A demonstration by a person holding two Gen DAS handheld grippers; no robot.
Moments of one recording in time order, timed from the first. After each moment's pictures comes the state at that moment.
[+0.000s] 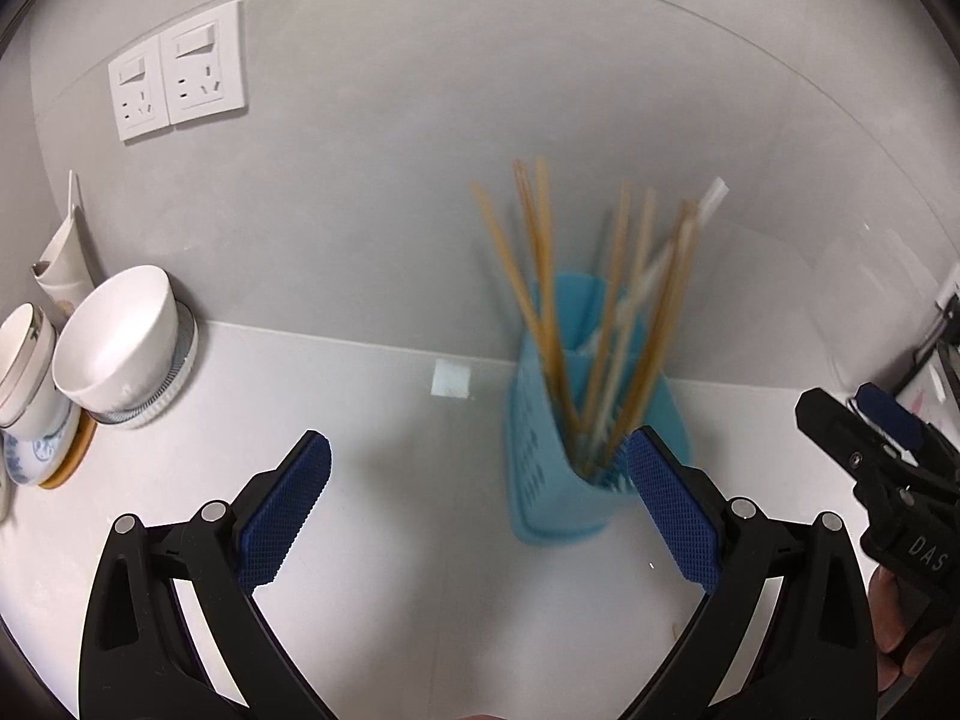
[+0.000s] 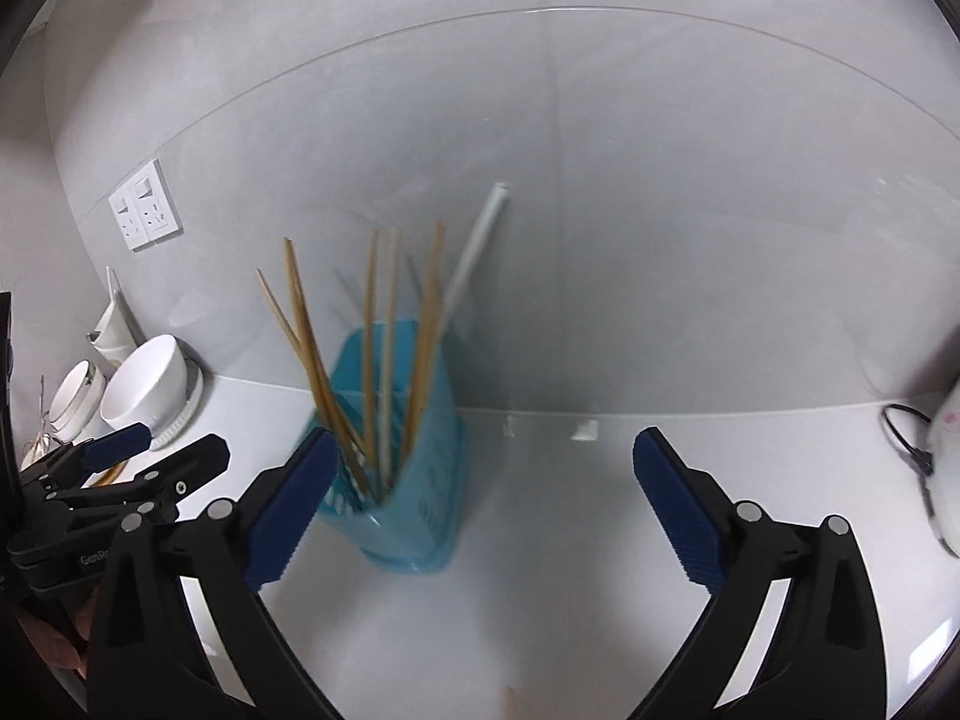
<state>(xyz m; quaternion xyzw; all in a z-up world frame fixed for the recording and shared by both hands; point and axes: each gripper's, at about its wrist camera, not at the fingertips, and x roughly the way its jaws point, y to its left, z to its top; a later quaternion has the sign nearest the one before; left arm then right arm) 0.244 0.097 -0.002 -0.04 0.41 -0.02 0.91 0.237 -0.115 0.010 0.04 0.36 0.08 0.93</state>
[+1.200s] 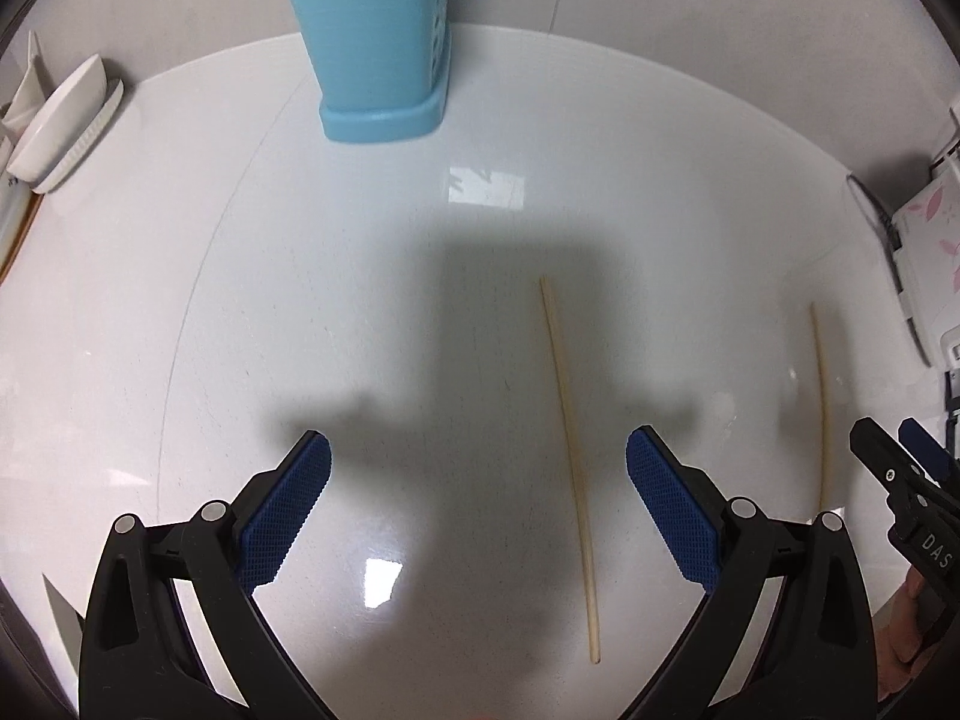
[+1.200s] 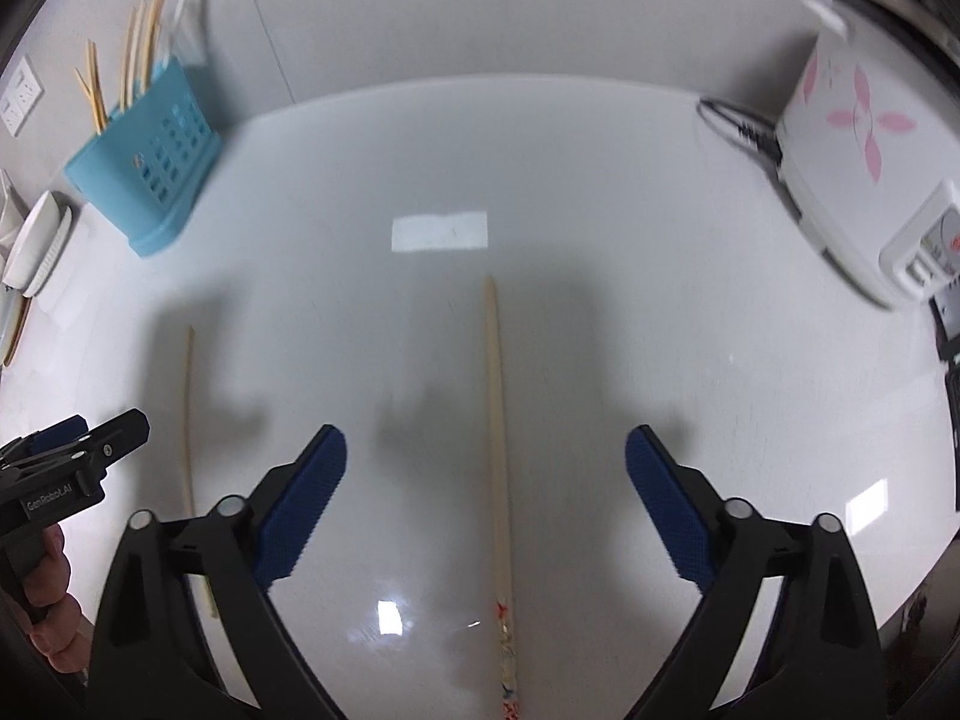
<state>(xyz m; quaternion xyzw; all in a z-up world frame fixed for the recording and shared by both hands) 0.127 -0.052 -0.131 -0.03 0.61 -0.01 0.79 0.104 -0.302 -0.121 0.04 0.56 -0.02 0.83</state>
